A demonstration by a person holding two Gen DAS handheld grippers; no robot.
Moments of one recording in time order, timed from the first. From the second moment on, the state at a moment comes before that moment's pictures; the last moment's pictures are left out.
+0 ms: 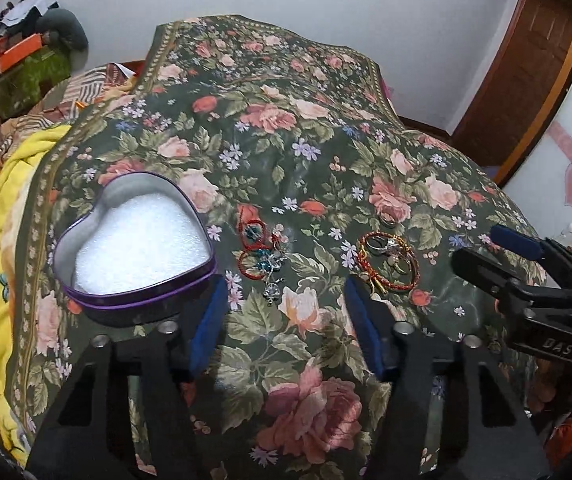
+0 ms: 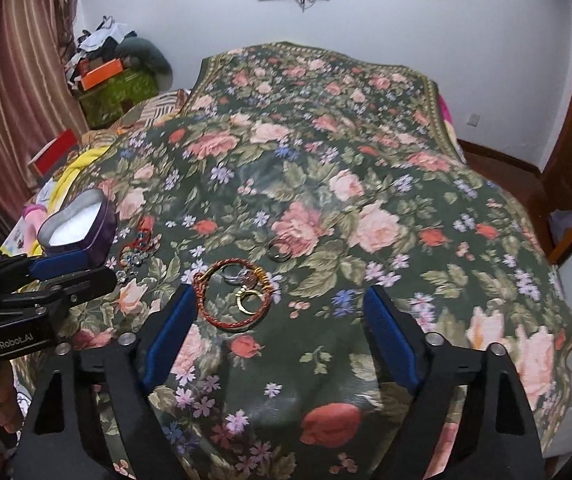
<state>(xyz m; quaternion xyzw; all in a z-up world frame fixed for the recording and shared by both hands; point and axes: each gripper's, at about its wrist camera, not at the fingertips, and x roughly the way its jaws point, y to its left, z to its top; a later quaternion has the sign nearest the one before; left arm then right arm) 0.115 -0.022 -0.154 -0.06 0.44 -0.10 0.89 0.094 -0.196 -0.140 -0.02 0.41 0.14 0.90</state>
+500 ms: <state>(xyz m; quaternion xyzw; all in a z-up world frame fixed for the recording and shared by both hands) 0.127 -0.018 -0.178 -0.07 0.47 -0.11 0.87 0.117 -0.189 -0.157 -0.01 0.45 0.17 0.88</state>
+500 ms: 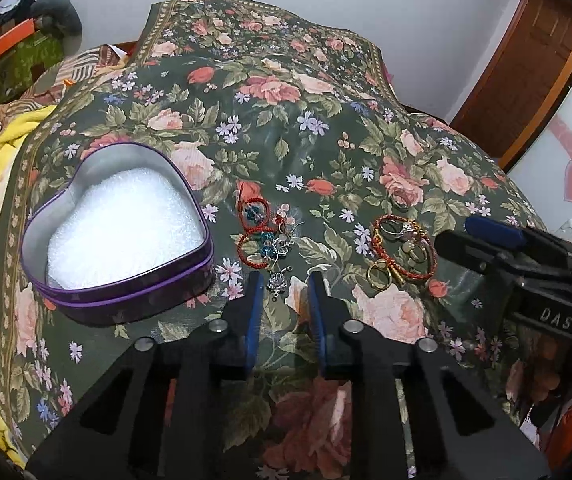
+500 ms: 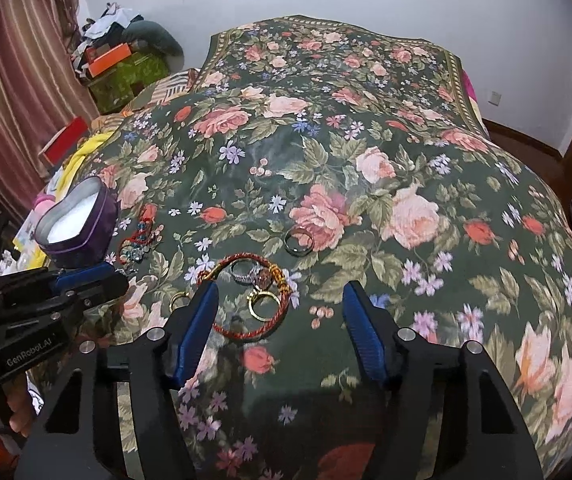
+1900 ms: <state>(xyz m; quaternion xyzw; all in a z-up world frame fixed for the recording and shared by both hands) 0.126 -0.004 -0.145 -0.09 0.40 -0.13 0.90 0.143 -0.164 -0.169 0.00 0.49 0.16 0.86</state>
